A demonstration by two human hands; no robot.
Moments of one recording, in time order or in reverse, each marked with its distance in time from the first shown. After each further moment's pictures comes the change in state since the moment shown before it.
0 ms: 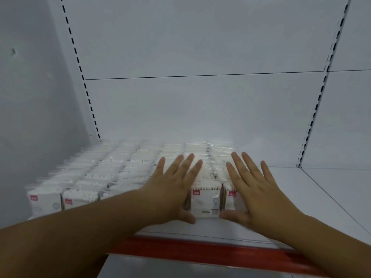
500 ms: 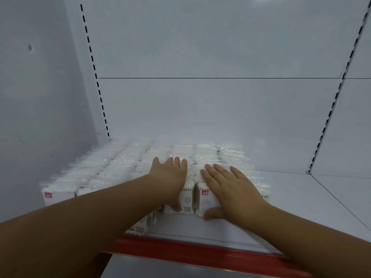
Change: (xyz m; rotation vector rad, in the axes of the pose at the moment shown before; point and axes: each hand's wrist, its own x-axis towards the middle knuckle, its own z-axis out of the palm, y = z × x) left_hand 0.024 -0.035 0.001 0.077 -0.191 -0.188; right_hand 0.055 -0.051 -0.012 0.046 -0.216 -0.129
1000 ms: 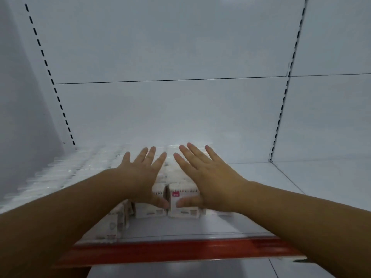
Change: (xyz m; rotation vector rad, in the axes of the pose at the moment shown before) left_hand -0.014 -0.005 -0.026 -0.066 -0.029 0.062; right_hand -0.020 0.014 -0.041 -0.030 0.045 -0.029
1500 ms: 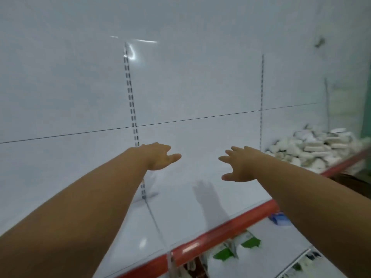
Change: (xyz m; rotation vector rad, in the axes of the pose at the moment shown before) left_hand 0.037 0.314 -0.233 -0.242 0.326 0.380; right_hand -0.319 0.286 -0.078 -0.245 -0.359 0.768
